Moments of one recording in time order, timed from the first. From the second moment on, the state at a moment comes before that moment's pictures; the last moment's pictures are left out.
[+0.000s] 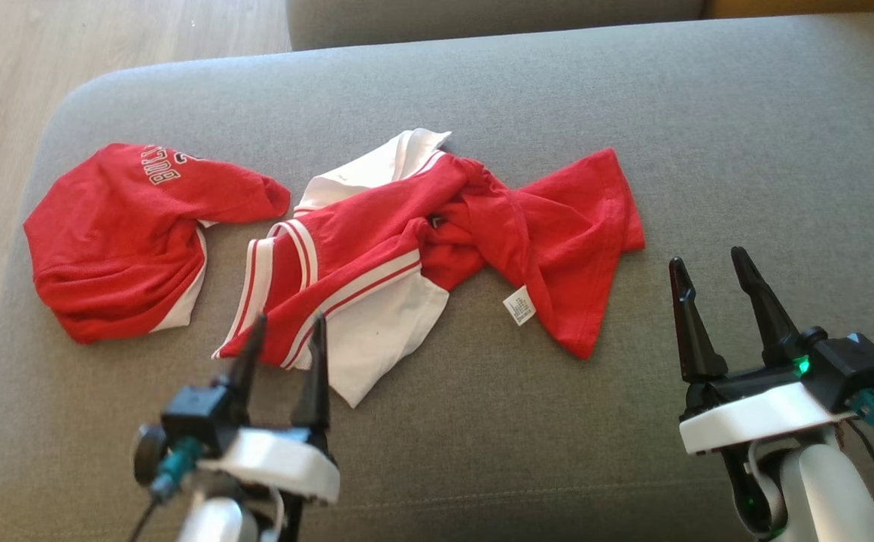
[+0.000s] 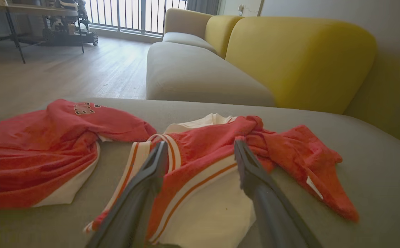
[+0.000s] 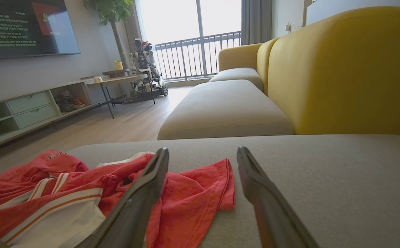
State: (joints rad) left arm -0.04 0.07 -0.32 0.13 -0.26 0.08 -0.26; right arm -0.07 -0.05 0.01 0.08 0.17 0.13 -0.25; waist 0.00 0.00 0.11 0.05
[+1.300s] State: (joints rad) left arm -0.16 0.06 -0.48 0.58 -0.23 0.02 -0.25; right arm -0.10 -0.05 0.01 0.10 0.18 0.13 -0.25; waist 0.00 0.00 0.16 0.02
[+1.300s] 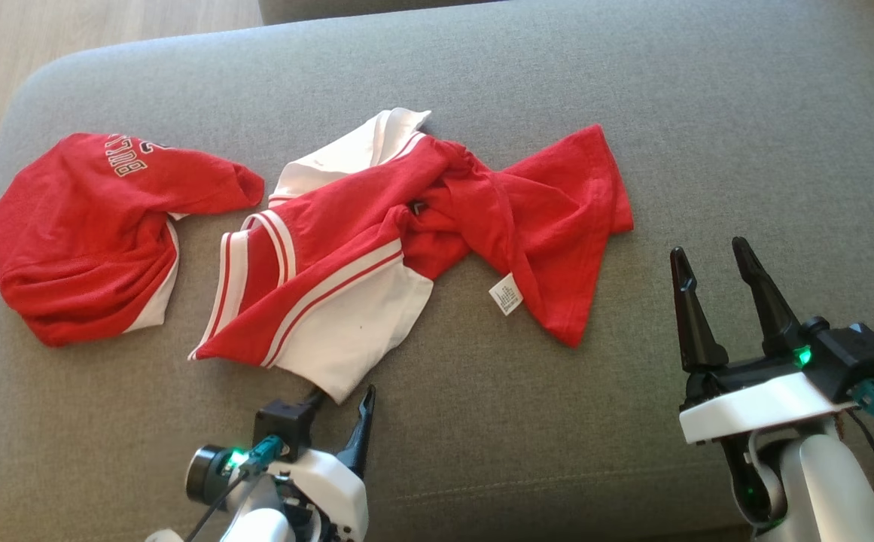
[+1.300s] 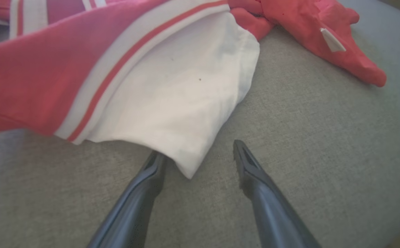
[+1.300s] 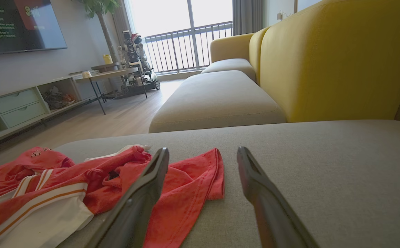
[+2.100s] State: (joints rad) left arm -0.12 0.05 -0.28 0.06 -0.27 -0.04 -0.25; right arm -0.09 -0.05 0.06 0.39 0.27 0.13 -0.25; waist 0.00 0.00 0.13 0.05
